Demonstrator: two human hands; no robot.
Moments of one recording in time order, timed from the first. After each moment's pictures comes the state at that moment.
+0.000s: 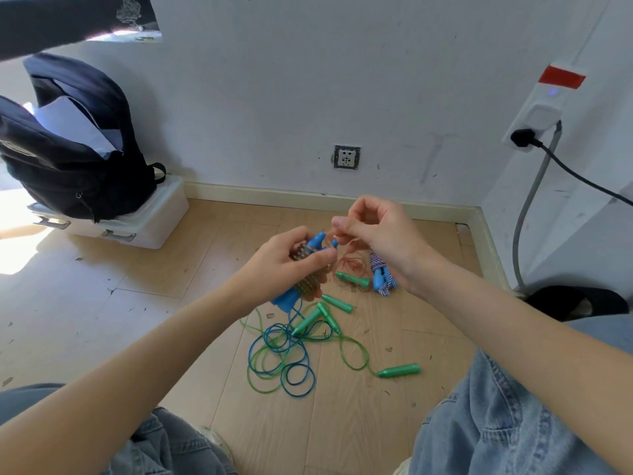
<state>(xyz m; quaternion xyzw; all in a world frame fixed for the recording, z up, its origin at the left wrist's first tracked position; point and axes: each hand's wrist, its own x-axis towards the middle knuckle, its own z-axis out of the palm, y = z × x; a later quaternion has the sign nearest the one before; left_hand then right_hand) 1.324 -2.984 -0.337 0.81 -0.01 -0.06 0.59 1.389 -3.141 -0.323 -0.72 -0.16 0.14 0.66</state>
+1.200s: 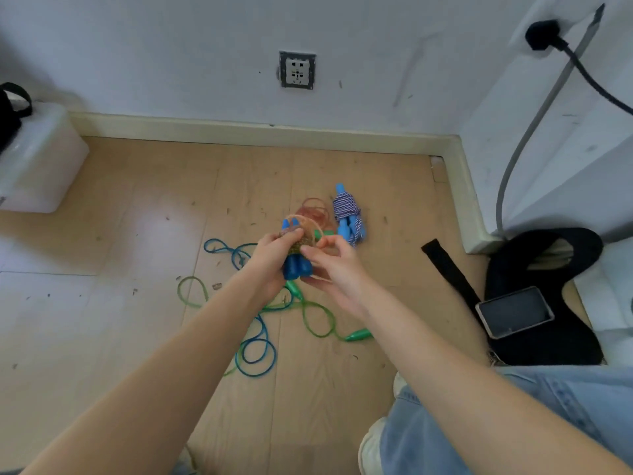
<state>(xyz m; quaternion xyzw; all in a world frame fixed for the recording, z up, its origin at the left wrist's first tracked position) 1.439 -3.037 -0.499 0.51 0.32 -0.15 0.78 1.432 -3.148 -0.494 -0.59 0.17 0.29 0.74</state>
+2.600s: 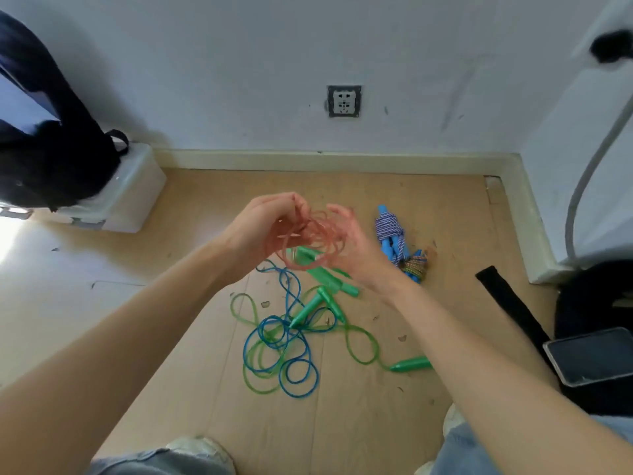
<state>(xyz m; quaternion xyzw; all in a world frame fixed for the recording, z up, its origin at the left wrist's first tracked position) 1.434 -2.974 -0.385 0.67 0.07 -0.14 0.73 1.466 -3.128 -0.458 -0.70 -0.14 0.27 0.65</state>
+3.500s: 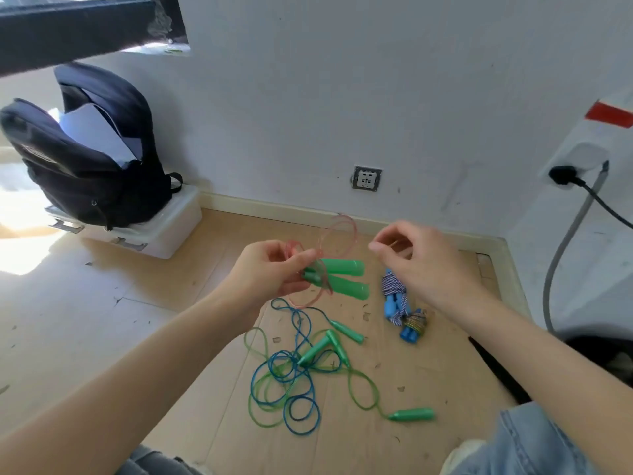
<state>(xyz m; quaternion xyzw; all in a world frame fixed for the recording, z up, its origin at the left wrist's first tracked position) 1.350 -2.962 -0.325 0.65 0.21 0.02 0.73 1.412 -3.142 -0.309 -0.90 -0.22 0.02 0.37</state>
